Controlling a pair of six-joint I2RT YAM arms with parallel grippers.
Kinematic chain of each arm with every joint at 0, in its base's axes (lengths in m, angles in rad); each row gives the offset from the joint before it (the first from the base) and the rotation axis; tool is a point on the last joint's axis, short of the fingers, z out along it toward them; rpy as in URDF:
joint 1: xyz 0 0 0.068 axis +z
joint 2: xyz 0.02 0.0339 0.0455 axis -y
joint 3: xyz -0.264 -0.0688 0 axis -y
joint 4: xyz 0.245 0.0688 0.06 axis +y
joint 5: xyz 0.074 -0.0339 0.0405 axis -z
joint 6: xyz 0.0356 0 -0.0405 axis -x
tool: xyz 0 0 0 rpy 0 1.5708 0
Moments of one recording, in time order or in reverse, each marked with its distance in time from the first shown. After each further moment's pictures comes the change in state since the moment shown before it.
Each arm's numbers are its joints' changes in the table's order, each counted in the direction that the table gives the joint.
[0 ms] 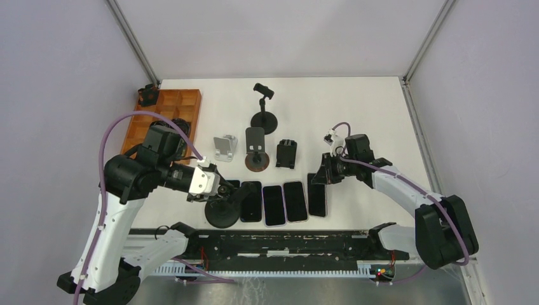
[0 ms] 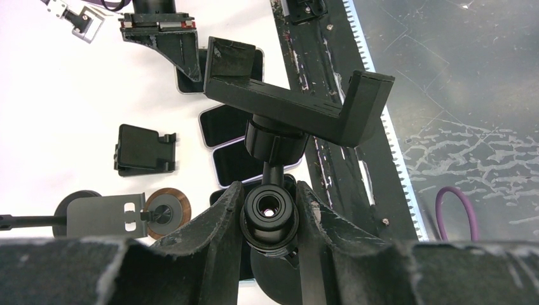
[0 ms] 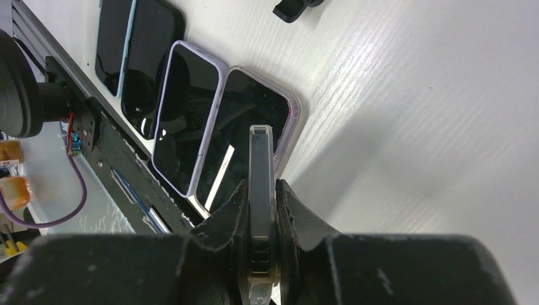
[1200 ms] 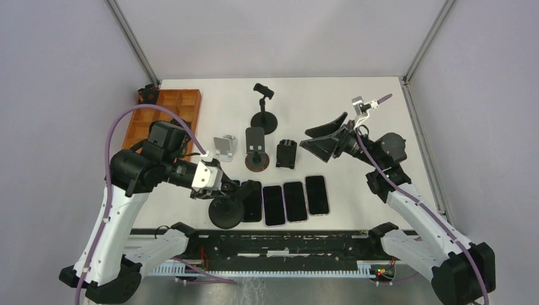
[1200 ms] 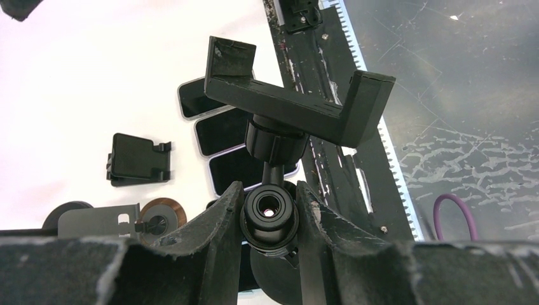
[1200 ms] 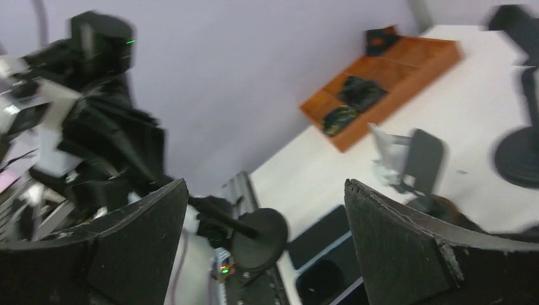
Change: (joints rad) left arm 0.000 -0.030 -0.006 -0.017 0.031 0.000; right arm 0.024 0.323 0.037 -0.749 -0.084 -0.552
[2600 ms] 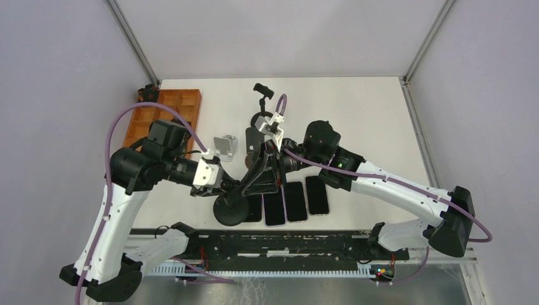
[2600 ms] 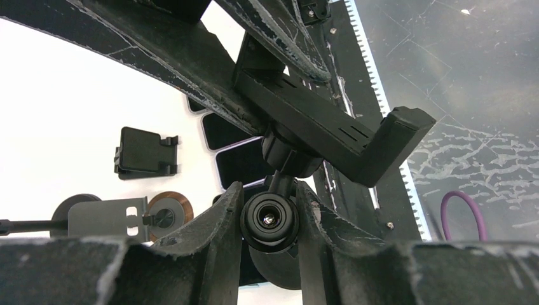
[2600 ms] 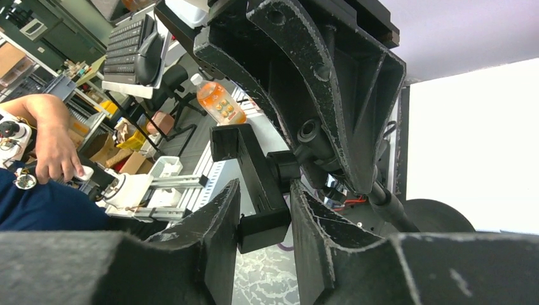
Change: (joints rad) left arm 0.002 -0.019 0.018 -0.005 -0.013 0.001; right arm 0.653 -0.397 0.496 0.228 -0.159 0.179
